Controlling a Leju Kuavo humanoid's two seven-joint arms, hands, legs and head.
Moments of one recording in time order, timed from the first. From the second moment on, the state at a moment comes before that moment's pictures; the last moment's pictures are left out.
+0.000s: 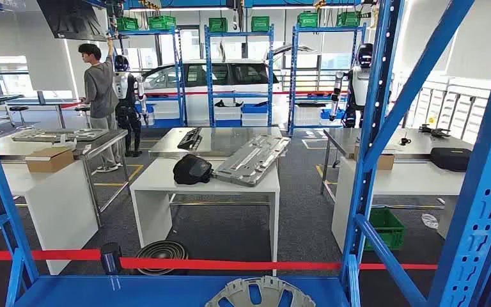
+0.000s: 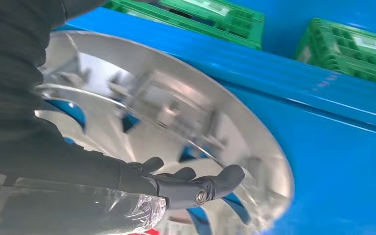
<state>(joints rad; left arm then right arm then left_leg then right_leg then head) -0.02 -0.26 1.35 -0.90 -0.94 -0.61 -0.32 -0.67 -0.02 0.91 -1.10 0.85 0.46 0.07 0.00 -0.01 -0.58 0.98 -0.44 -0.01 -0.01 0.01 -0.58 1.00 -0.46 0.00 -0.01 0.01</state>
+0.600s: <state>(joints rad) -0.02 -0.27 1.36 -0.91 -0.94 -0.61 -0.32 -0.67 -0.02 0.91 -1.10 0.85 0.45 0.07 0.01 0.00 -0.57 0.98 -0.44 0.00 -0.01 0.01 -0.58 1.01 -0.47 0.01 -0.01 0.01</state>
